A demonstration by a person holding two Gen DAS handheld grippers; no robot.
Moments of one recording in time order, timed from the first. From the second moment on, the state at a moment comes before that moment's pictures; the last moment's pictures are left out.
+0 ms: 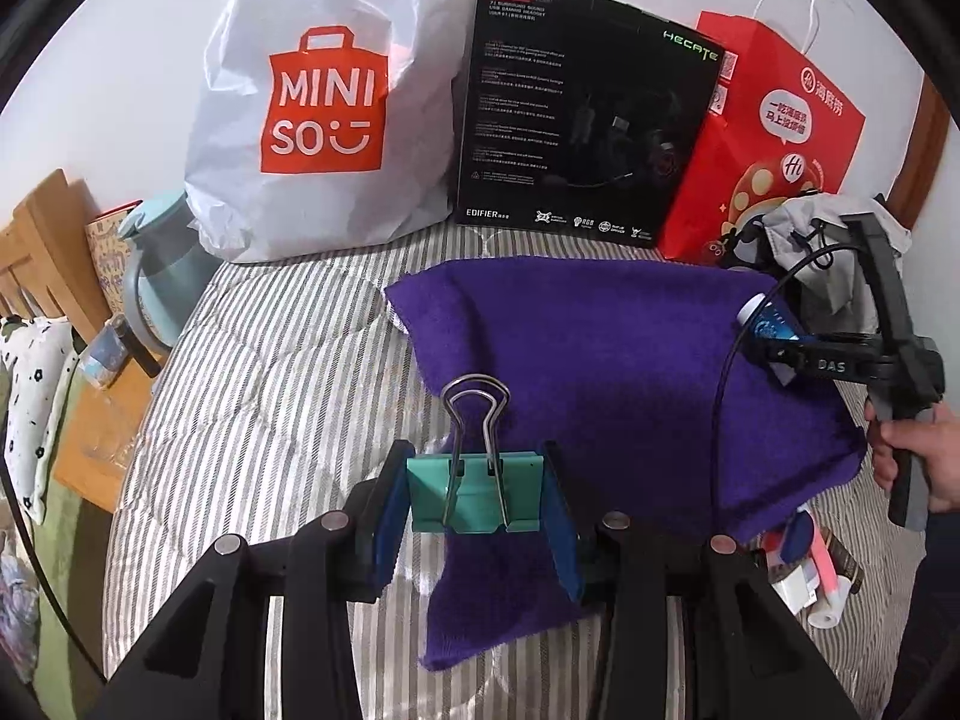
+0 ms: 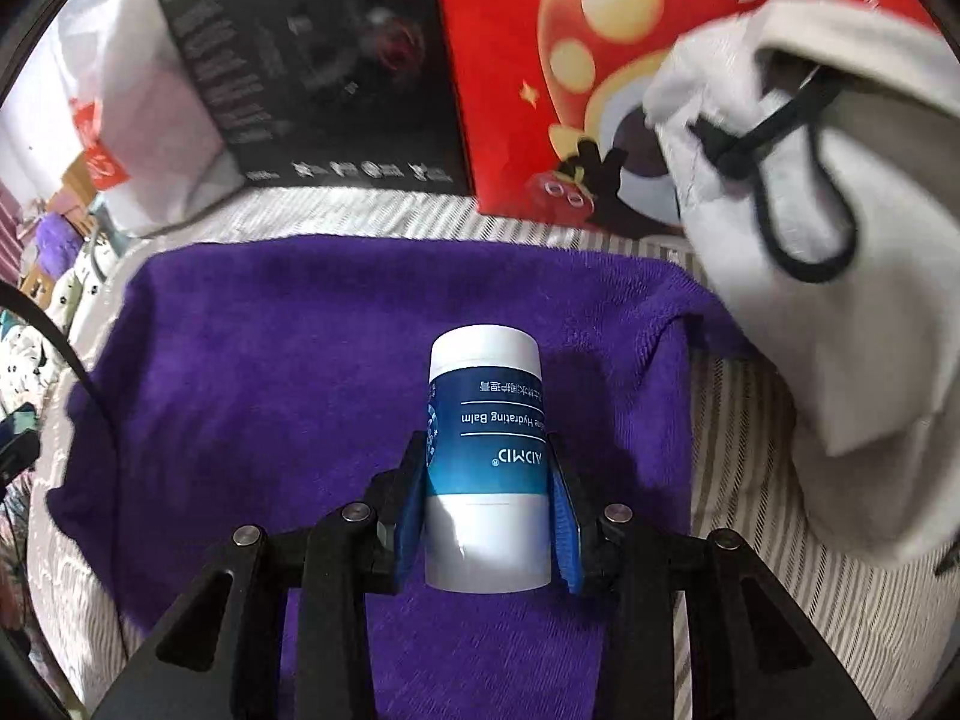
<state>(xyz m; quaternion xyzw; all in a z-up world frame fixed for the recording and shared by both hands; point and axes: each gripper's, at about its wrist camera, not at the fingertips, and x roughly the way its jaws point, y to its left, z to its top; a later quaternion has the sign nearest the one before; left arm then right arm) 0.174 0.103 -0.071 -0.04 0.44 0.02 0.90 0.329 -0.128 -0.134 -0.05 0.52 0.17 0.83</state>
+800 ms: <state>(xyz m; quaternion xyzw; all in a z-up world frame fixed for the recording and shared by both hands) 0.267 0.076 -0.115 -0.04 0.45 -0.02 0.89 0.229 -0.160 -0.088 -0.07 0.52 0.17 0.84</state>
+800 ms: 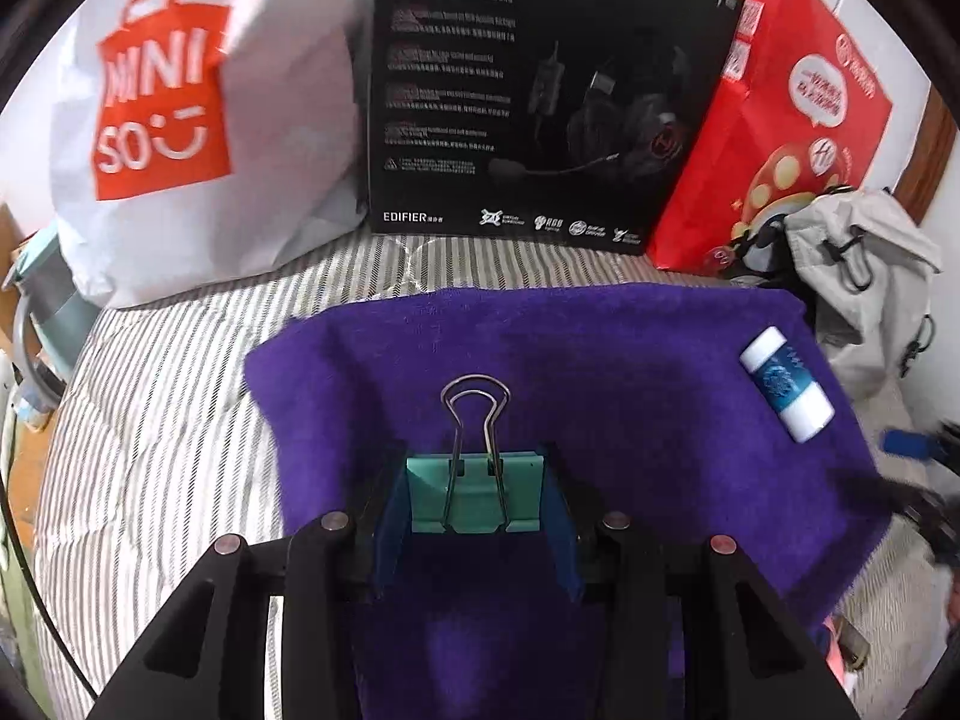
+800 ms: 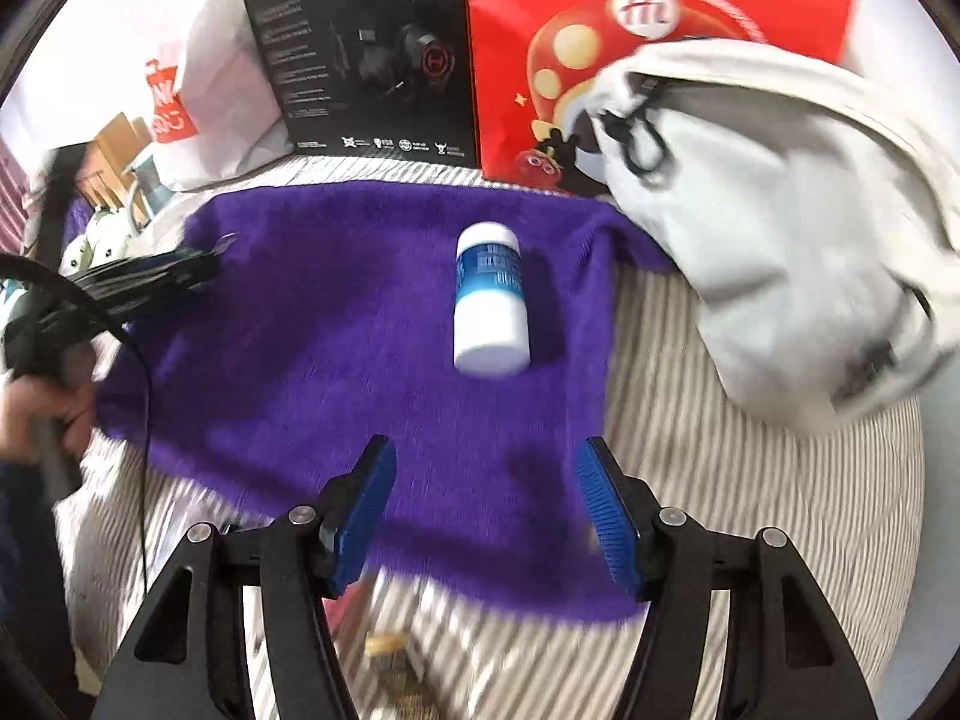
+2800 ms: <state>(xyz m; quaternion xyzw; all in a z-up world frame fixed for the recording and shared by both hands) 0.118 0.024 -0.121 0.04 0.49 -0.08 0.87 0.069 -0.218 -0.101 0.04 0.55 0.14 0.82</state>
